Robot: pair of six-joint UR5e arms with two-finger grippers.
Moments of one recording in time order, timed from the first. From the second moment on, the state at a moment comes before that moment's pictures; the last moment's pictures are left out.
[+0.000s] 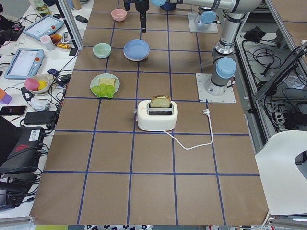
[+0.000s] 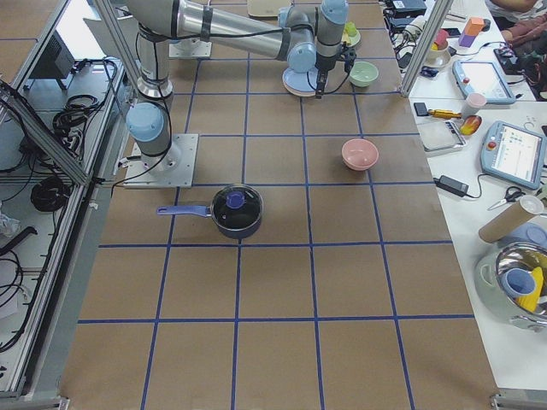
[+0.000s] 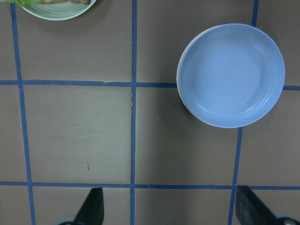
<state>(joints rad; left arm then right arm) -1.66 -1.66 -1.44 -1.67 1.55 -0.14 1.45 -1.41 1.55 -1.74 -1.48 -0.02</state>
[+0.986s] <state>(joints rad) -1.66 -1.66 -1.44 -1.67 1.55 -0.14 1.57 -1.58 1.57 -1.61 -1.59 0.12</state>
